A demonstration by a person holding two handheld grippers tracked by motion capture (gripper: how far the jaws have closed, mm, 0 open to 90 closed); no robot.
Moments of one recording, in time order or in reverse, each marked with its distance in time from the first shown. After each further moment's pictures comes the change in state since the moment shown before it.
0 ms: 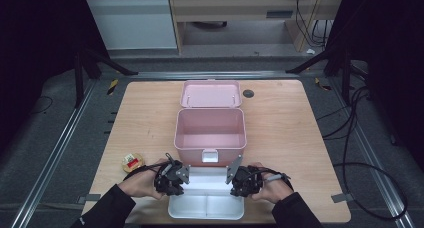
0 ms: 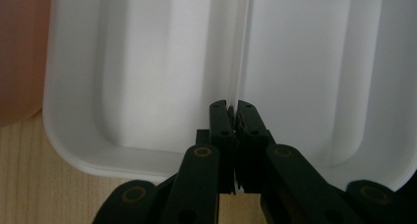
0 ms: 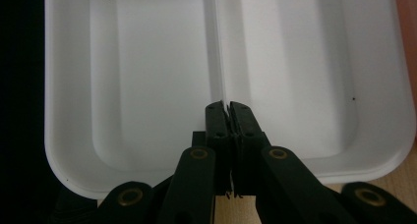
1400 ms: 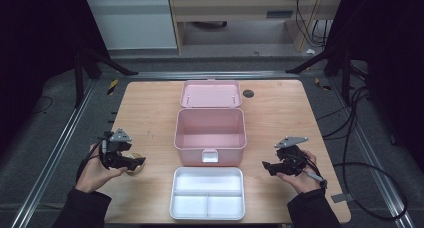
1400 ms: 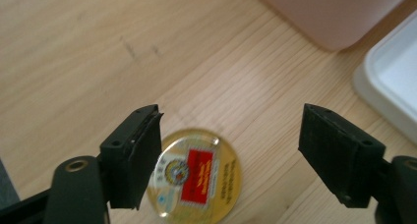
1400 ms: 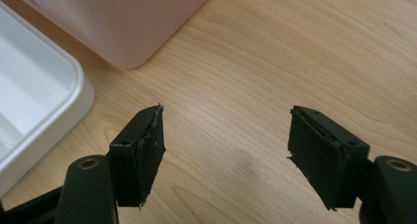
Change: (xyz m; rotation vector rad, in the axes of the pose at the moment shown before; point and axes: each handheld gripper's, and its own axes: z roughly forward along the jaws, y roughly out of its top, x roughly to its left) left arm 0.037 -0.132 -0.084 -0.316 0.444 -0.707; right arm -0.035 -0.097 -0.062 -0.289 -0.493 0.689
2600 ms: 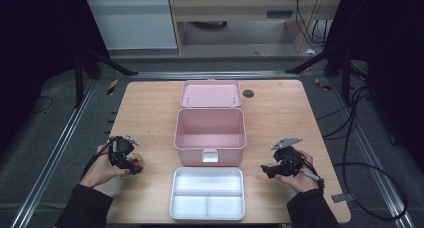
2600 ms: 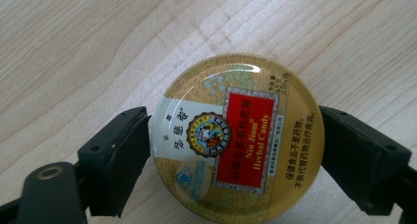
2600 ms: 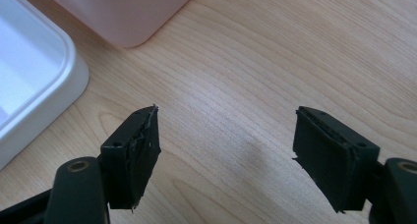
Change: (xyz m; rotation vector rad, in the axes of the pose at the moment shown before) left arm 0.019 -0.011 0.053 0.306 -0.023 0.005; right arm 0.001 -0.002 0.012 0.064 0.021 -0.040
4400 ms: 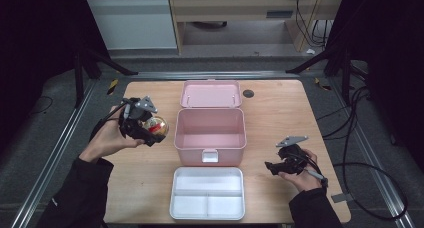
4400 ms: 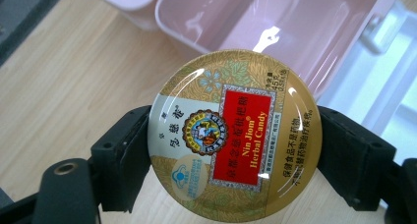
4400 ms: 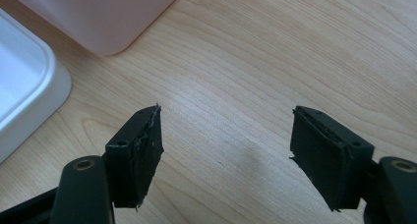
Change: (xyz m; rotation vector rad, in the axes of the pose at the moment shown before) left arm -0.060 0.112 -0.137 -0.280 -0.025 0.298; right arm -0.010 -0.002 -0.006 -0.026 -0.030 0.040
